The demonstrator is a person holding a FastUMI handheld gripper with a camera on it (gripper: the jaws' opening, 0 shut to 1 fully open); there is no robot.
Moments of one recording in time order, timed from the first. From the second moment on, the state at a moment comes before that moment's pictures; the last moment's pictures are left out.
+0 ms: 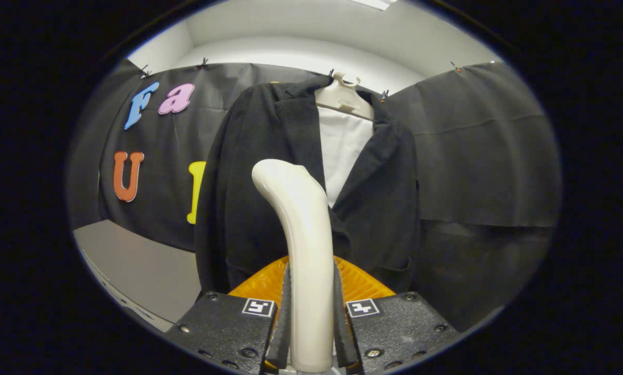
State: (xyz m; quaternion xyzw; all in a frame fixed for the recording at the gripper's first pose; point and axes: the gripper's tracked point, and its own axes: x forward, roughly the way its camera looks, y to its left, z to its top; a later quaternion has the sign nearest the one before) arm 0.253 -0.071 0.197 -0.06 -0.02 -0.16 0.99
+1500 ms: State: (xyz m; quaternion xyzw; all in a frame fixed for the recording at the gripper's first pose) arm 0.242 -0.090 0.009 -0.09 0.16 -0.17 0.97
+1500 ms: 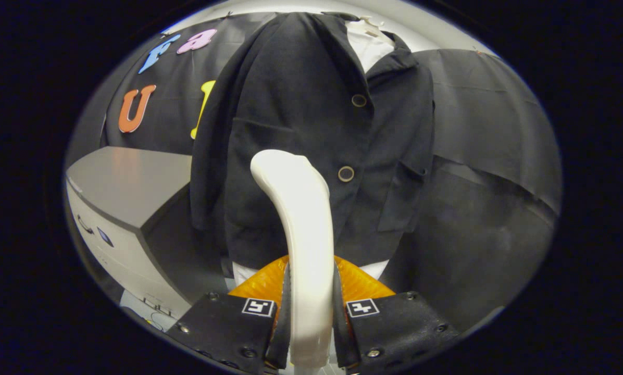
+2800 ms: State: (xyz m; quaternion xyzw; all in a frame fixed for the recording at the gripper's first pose) arm 0.230 -0.091 -0.113 -0.09 0.29 -0.19 0.93
